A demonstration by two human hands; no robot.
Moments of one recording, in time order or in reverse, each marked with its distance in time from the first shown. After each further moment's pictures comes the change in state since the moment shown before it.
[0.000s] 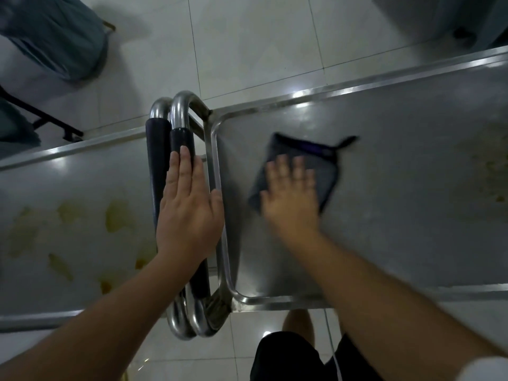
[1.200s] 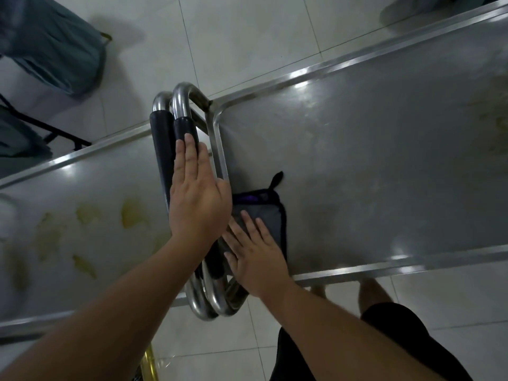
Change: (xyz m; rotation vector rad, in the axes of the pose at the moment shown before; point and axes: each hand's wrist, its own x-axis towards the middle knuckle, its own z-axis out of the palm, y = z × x) left_hand -0.003 0.000 -0.005 -0.027 -0.026 0.000; right_hand -0.123 -0.093 0.060 0.128 -0.028 -0.309
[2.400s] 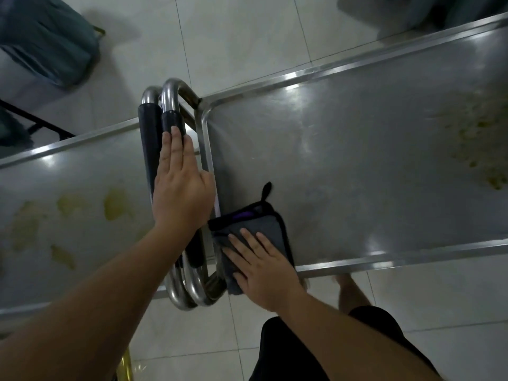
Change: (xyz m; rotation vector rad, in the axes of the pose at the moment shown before) left_hand 0.000 0.004 0.002 0.041 0.022 -0.021; right_hand -0.063 0.046 -0.010 -0.075 -0.147 -0.154
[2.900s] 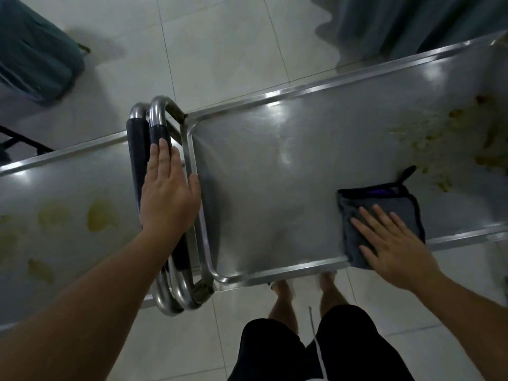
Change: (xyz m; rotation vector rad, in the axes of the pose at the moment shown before) left_hand 0.004 -0.008 0.007 0.021 0.016 0.025; right_hand -0.171 0.240 -0.077 -0.236 0.017 0.292
